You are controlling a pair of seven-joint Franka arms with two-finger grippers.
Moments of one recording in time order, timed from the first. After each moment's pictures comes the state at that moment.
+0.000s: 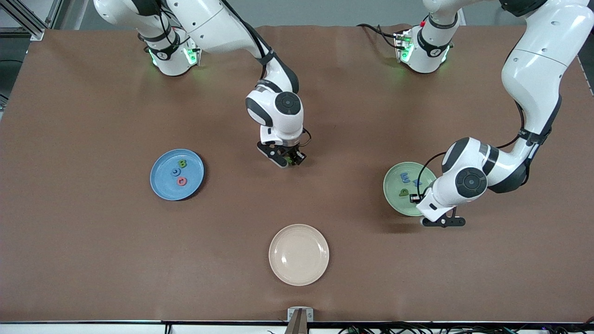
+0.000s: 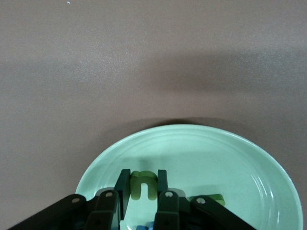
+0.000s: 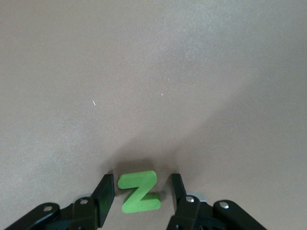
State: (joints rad) left arm 0.35 0.74 -0.61 -1.74 0.55 2.19 -0.51; right arm 0.85 0.69 -0.01 -1.74 -0.10 2.44 1.62
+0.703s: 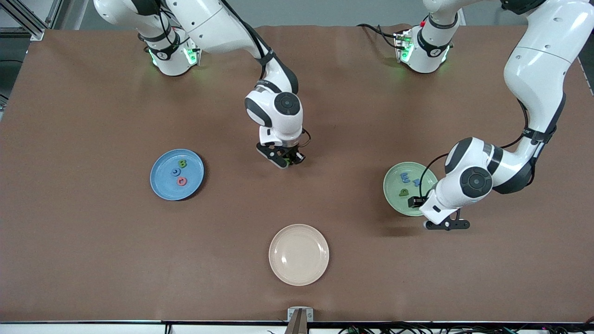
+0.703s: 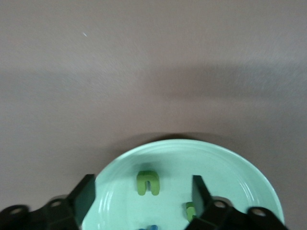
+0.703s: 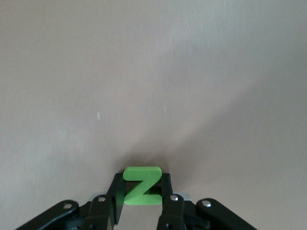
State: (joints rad) left arm 0.36 0.71 -0.62 -1.71 0.55 2.19 -0.51; right arm 0.83 0.69 -0.02 -1.74 -0.10 2.43 1.54
